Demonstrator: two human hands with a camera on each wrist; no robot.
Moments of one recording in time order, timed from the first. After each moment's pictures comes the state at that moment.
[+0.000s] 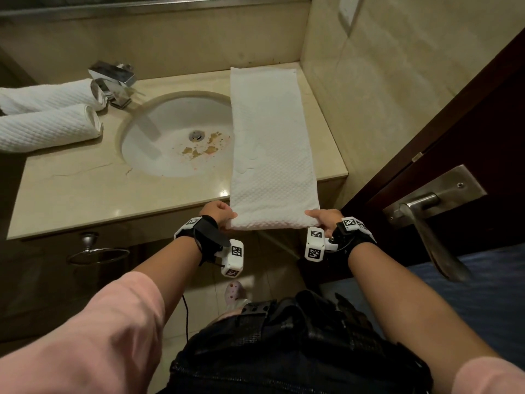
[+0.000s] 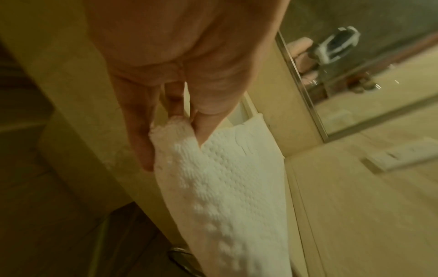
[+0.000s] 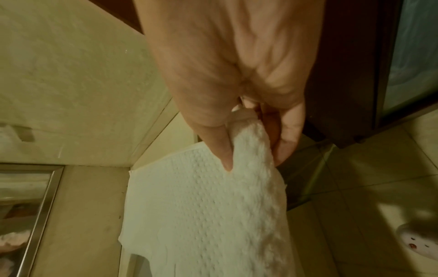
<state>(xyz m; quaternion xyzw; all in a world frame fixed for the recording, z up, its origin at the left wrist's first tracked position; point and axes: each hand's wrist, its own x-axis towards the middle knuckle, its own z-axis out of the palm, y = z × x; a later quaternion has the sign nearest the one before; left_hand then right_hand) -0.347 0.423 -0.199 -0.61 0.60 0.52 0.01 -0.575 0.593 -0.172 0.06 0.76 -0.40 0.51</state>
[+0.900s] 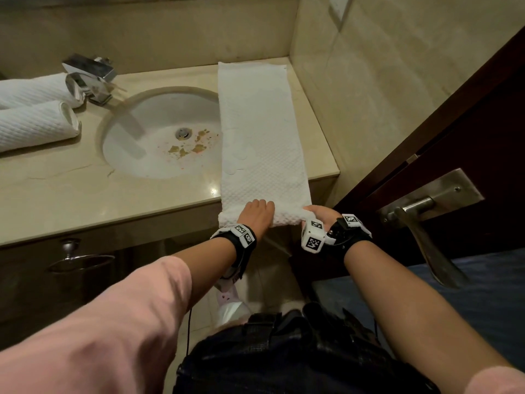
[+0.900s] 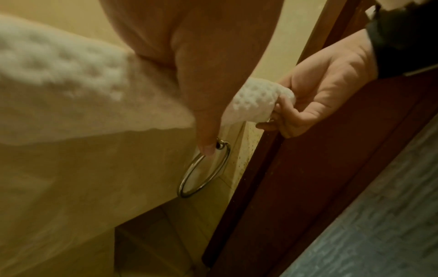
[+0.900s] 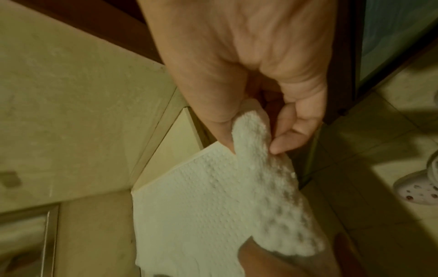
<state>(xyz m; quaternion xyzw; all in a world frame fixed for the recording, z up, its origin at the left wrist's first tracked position) -0.435 0.490 -0.194 -0.26 0.95 0.06 0.14 -0.588 0.592 -0.173 0.07 0.72 -0.40 0.57</state>
